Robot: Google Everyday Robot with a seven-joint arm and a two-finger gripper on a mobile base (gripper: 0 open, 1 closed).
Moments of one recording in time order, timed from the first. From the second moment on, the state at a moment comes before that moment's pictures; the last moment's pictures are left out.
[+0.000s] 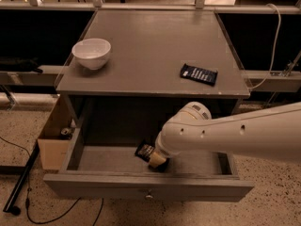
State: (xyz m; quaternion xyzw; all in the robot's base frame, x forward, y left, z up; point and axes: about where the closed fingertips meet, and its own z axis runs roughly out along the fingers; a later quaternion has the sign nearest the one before) arm 0.530 -0.039 0.599 -0.51 0.84 0.00 0.20
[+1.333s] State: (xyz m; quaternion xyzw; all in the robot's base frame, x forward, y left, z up) arm 0.520 0.016 0.739 -0.55 0.80 -0.10 0.24
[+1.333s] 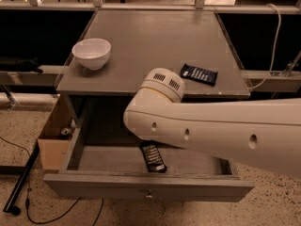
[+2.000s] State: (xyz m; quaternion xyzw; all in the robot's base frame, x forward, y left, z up) arm 0.518 0.021 0.761 -0.55 0.79 -0.11 0.25
